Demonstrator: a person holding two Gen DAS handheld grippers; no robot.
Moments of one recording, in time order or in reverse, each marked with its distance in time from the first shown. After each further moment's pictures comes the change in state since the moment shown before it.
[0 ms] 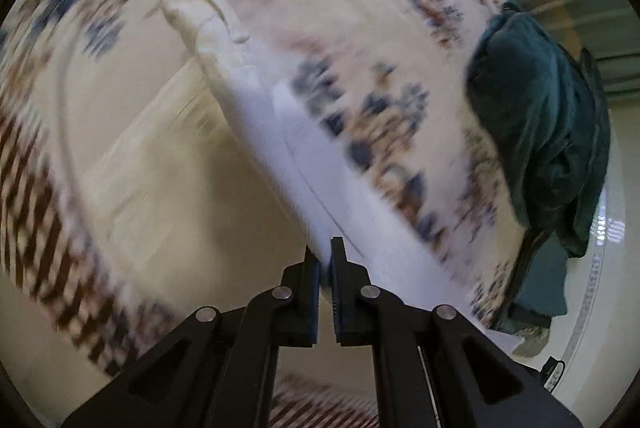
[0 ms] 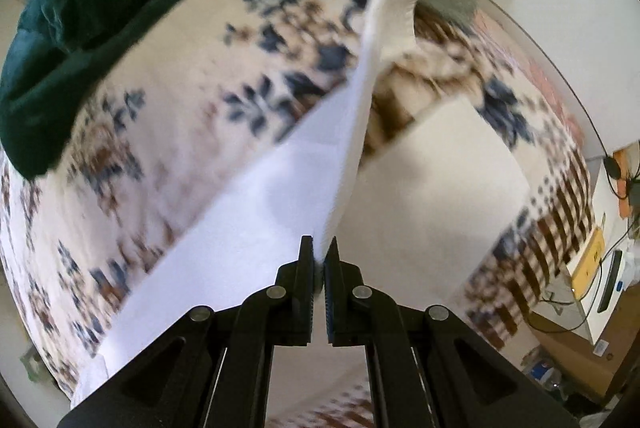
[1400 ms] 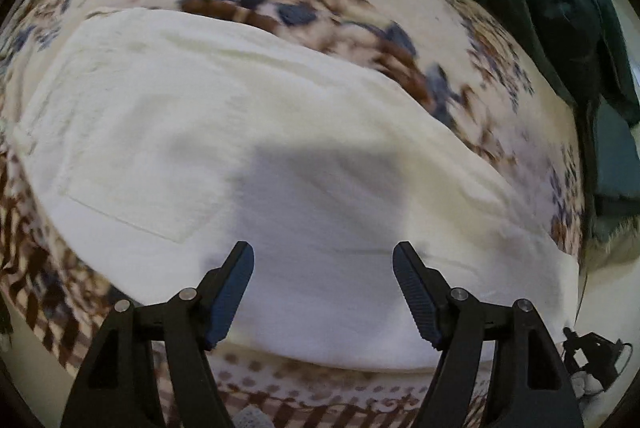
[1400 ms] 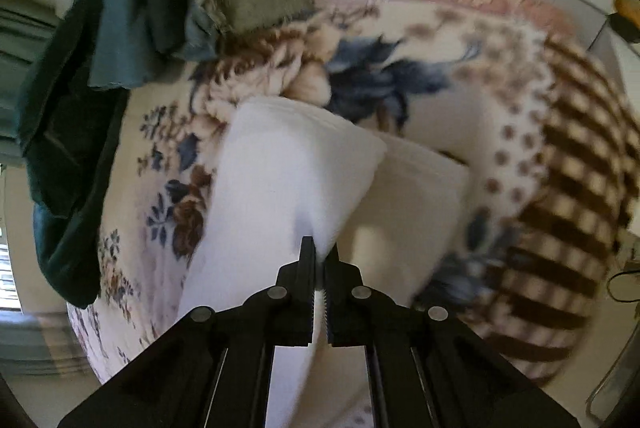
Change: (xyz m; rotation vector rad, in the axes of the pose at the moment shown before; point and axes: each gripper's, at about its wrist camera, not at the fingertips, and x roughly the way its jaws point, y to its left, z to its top) left arm 0.117 -0.069 -0.128 0.381 -0.034 0.166; right arm 0.034 -0.214 -0.022 0.449 -0.183 0.308
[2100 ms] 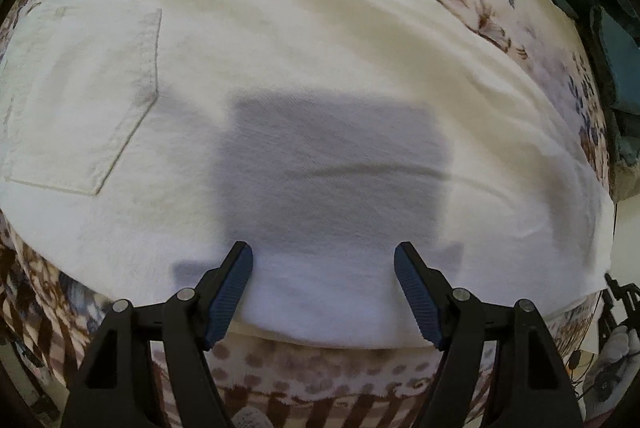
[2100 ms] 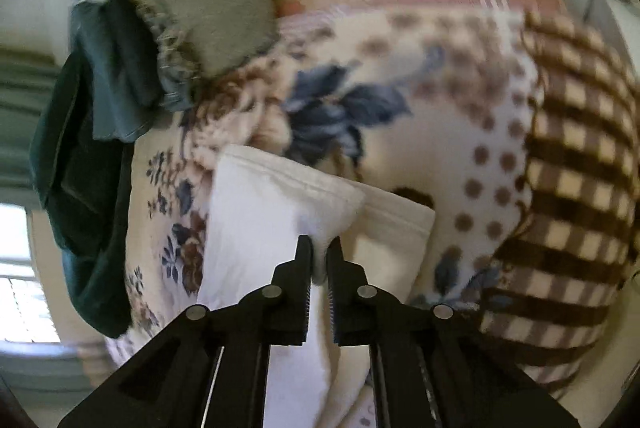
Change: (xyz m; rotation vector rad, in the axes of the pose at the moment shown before) left arm 0.056 -0.024 -0.039 0.146 0.150 0.055; right arm -0.001 -0.041 0.029 0.099 -0.055 0.122
